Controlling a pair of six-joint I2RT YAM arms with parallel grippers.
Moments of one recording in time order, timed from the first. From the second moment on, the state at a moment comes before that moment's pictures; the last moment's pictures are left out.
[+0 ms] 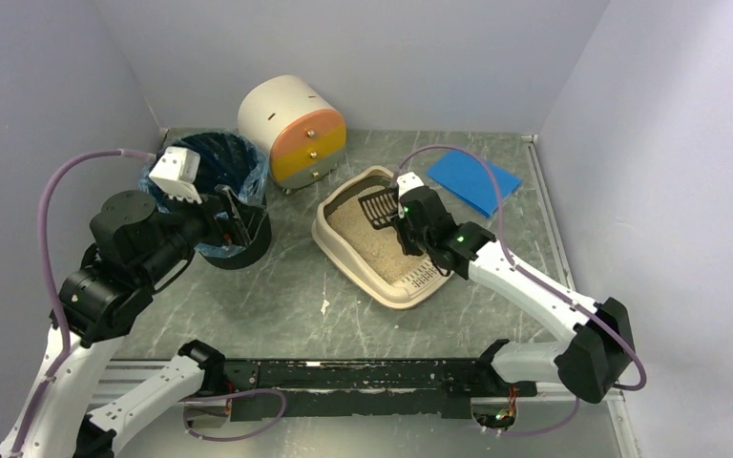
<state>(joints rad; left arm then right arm) -0.49 0.75 1.29 -0.75 -0.05 -0.34 0.72 1.24 1.00 -0.50 0.27 0.11</state>
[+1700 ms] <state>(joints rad) -0.49 0.85 1.30 -0.73 0.11 -0.38 0.65 1.16 1.05 -0.60 0.24 0.30</state>
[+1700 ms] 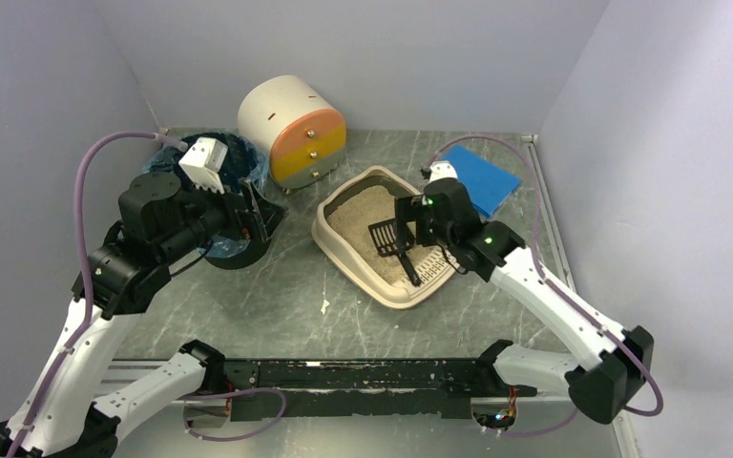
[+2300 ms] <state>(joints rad) -0.49 0.80 1.13 -0.53 0.30 -0.50 0.65 0.88 1.10 -0.57 0.21 0.44</state>
